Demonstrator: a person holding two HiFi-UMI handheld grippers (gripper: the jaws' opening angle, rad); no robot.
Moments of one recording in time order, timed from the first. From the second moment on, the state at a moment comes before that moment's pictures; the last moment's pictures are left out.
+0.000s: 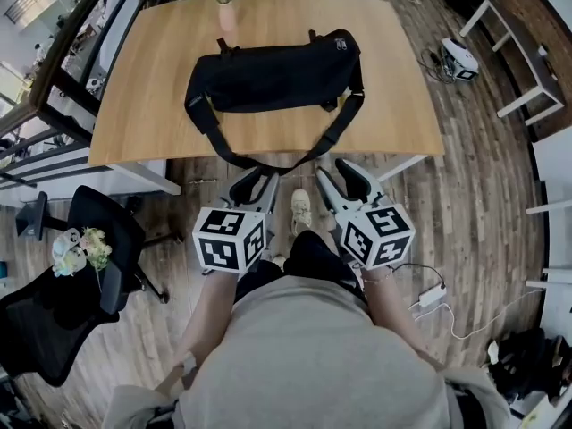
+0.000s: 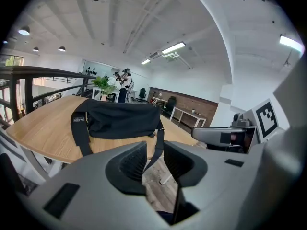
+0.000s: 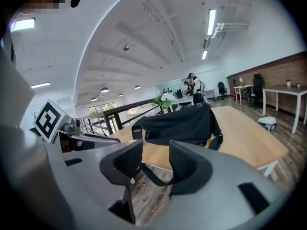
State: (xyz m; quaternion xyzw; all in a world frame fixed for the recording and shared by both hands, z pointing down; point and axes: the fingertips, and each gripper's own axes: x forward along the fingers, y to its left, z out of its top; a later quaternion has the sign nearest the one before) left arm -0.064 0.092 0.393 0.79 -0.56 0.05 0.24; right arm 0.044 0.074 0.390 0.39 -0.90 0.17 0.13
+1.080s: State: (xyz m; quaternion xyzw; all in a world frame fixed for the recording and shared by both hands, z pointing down) left arm -0.043 -0.152 0.359 0.78 -0.60 0.04 0.21; right arm 0.066 -0.184 0.370 0.35 -0.92 0.16 0.11
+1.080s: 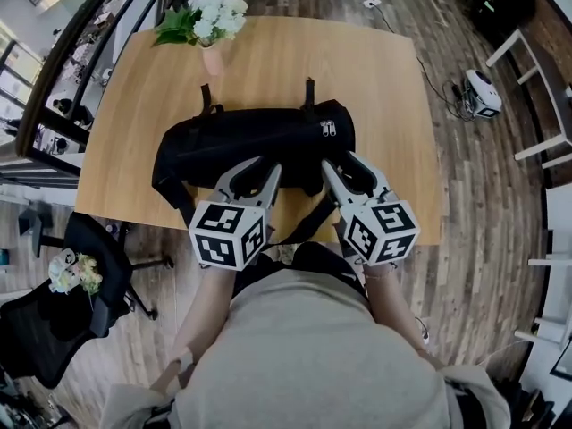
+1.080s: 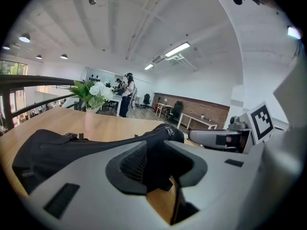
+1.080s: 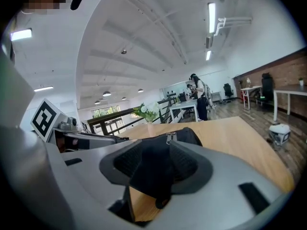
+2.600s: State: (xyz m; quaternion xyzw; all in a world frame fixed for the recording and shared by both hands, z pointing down) left arm 0.014 -0.229 0.354 0.87 -0.45 0.10 0.17; right arm 0.090 -0.239 0.399 0.44 -0.86 0.24 0.10
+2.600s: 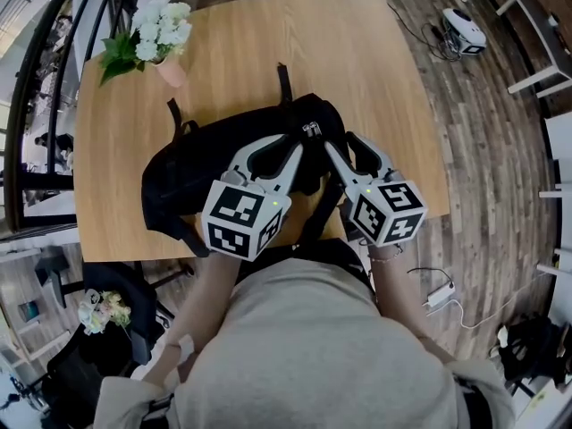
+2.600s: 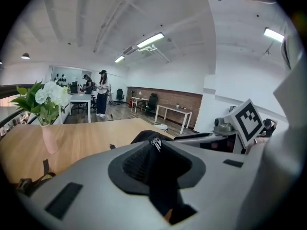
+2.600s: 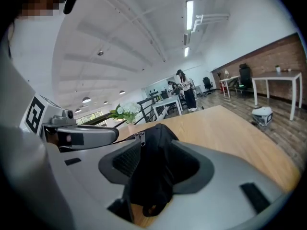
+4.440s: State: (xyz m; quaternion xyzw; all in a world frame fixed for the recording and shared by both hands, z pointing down) left arm 0.059 -0.240 0.389 0.85 -0.32 0.36 -0.20; right arm 0.088 -0.236 0.414 0.46 -0.84 0.30 0.06
